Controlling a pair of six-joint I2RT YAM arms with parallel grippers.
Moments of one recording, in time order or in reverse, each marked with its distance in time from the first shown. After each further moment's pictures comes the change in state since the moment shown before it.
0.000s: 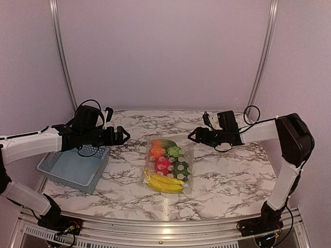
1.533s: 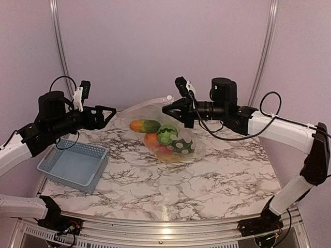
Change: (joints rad) left arm 0.000 -0.352 0.035 0.014 0.019 0.135; right arm 0.338 -0.250 0.271 -0.023 -0.214 -0.549
